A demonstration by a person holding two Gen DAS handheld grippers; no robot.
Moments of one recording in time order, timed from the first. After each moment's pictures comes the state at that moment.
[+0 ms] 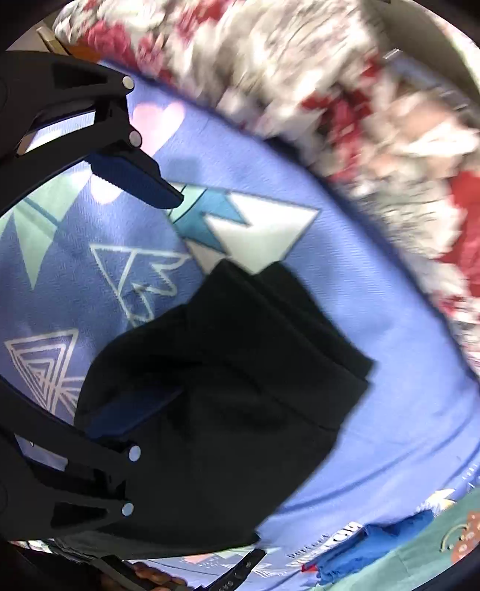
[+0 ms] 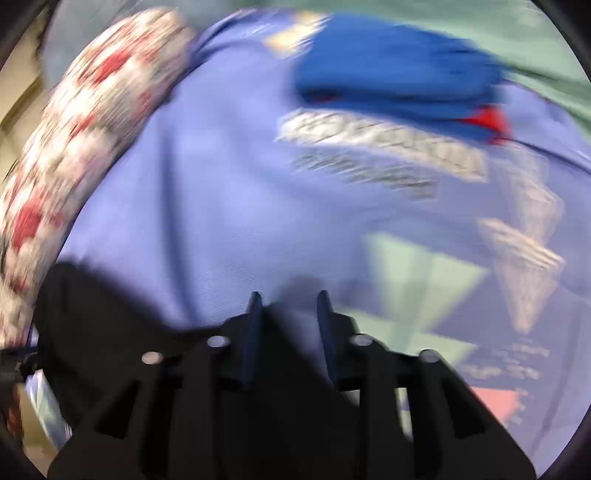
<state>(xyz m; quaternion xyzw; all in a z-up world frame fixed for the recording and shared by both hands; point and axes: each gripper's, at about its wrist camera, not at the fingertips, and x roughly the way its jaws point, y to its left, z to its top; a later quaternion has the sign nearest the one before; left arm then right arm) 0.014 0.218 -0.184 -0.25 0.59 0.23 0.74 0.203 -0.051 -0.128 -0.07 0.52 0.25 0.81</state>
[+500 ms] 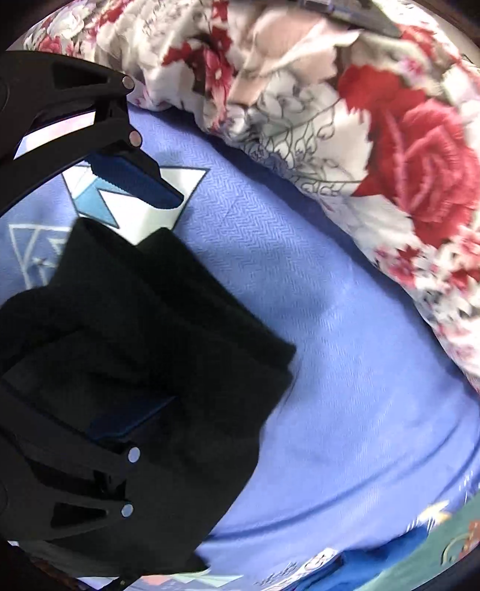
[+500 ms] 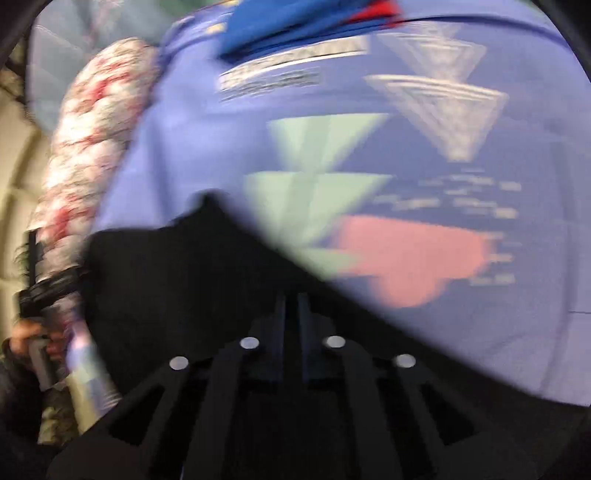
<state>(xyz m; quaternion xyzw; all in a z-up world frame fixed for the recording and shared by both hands) 0.090 0.217 -0.200 -0.21 0.58 0.28 0.74 0.162 -0.158 -0.152 0.04 0.60 0.27 0.75</state>
